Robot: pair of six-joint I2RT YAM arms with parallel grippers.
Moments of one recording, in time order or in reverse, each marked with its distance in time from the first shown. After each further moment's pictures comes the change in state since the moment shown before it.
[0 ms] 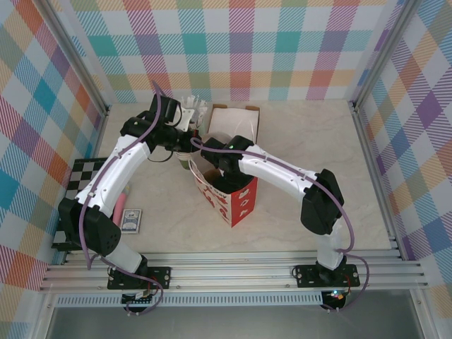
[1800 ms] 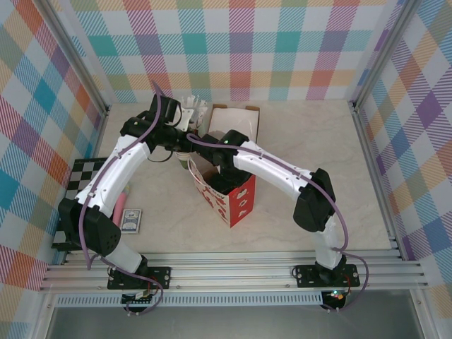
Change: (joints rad) left arm -0.001 -0.002 0.000 0.000 -0.019 -0.007; right arm 0.006 0.072 0.161 -0.143 0.003 0.026
